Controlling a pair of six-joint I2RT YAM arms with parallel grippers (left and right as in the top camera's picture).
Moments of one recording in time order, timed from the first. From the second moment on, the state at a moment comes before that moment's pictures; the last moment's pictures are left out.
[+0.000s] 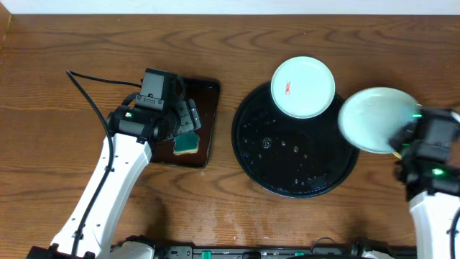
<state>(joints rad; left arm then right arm) -0.24 1.37 1.15 -0.89 0.03 -0.54 -0.29 1.07 0.85 -0.67 0.31 0.54</state>
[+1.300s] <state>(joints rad) -0.24 1.37 1.15 -0.89 0.03 -0.54 0.09 1.62 0.92 -0.13 -0.06 0.09</state>
